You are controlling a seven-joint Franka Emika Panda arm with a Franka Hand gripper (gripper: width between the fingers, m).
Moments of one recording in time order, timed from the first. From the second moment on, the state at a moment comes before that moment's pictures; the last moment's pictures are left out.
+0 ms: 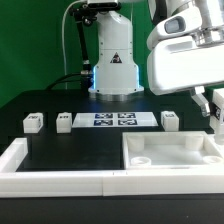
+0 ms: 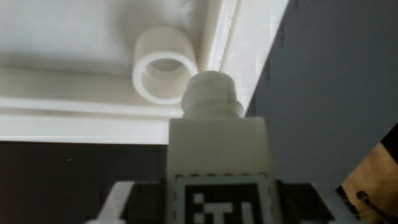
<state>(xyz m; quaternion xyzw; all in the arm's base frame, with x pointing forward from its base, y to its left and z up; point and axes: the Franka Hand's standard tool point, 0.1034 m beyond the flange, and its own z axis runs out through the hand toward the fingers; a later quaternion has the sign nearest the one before) 0.604 0.130 0.101 -0.97 -0.08 -0.21 0.07</state>
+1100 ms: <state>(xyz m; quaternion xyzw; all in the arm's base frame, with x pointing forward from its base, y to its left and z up) 0.614 0.117 0.074 -0.97 -0.09 -0.21 0.06</state>
